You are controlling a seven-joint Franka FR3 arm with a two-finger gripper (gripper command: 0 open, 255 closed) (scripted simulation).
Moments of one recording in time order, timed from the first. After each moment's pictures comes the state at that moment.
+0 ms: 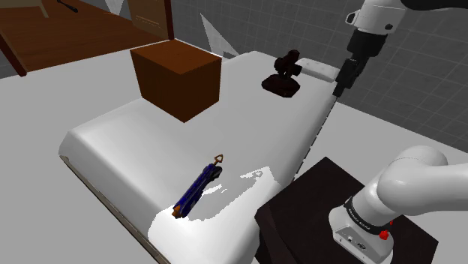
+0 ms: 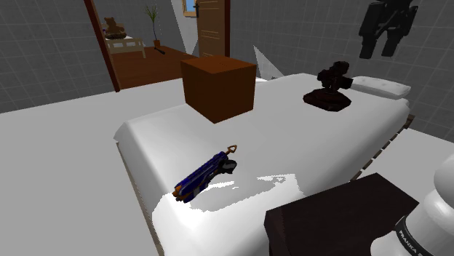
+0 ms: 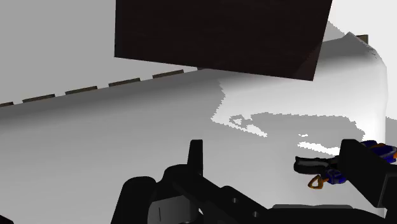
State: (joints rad) arm -0.01 -0.83 0.00 -2.32 0.03 1.42 -0.14
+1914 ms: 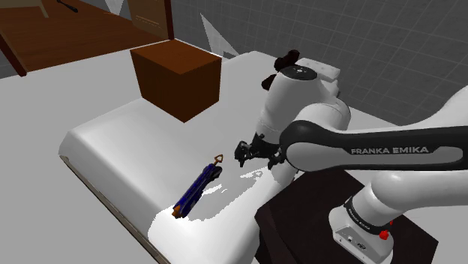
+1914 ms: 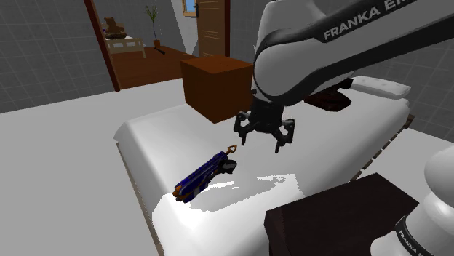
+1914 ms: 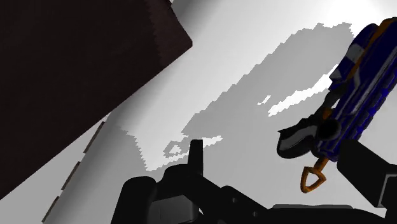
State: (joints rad) arm -0.17 -0.62 0.90 -2.63 0.54 2.22 0.95
